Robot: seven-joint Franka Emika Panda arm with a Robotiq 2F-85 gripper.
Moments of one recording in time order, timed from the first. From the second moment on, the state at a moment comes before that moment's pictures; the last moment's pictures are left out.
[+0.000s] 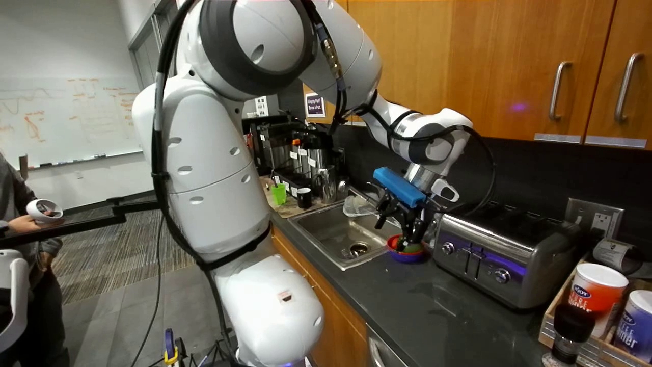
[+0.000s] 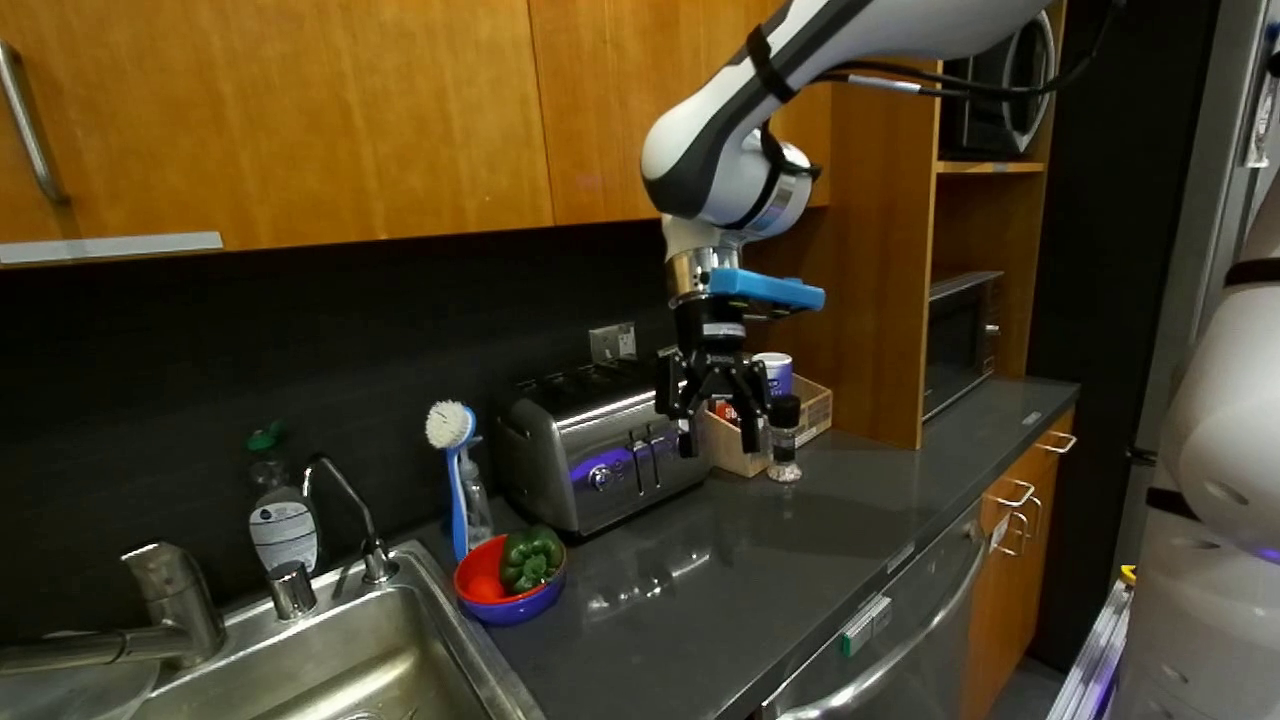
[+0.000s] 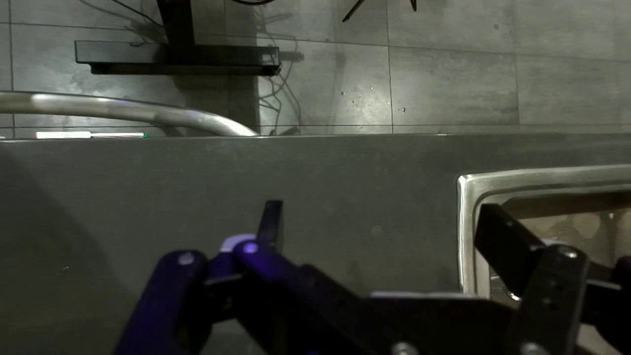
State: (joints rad) arm 0.06 -0.20 0.03 -2.38 0.33 1.84 -0.02
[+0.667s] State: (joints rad) arm 0.15 -0.01 0.15 -2.28 0.31 1.85 0.00
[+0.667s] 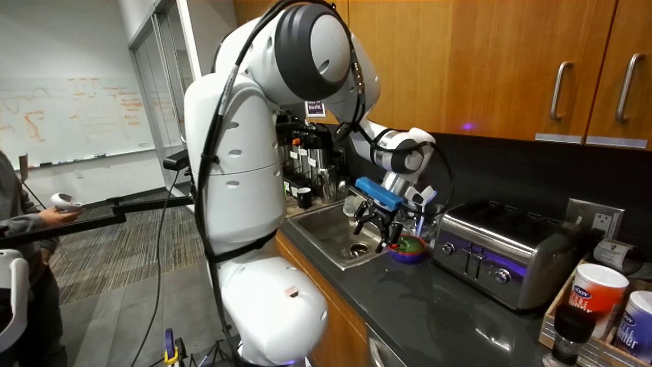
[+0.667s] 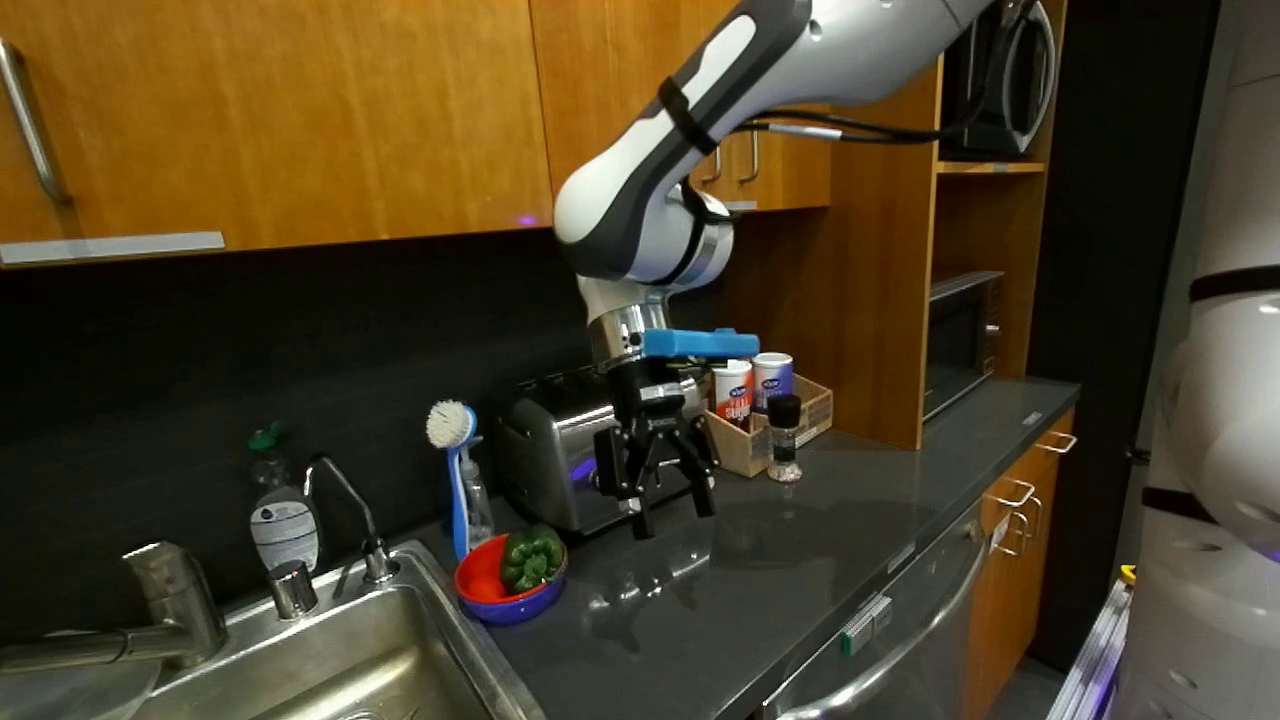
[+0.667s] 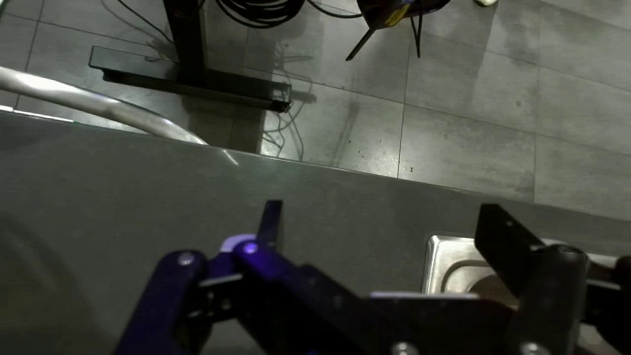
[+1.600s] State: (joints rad) arm 0.23 0.12 0.21 -2.22 0.09 2.20 0.21
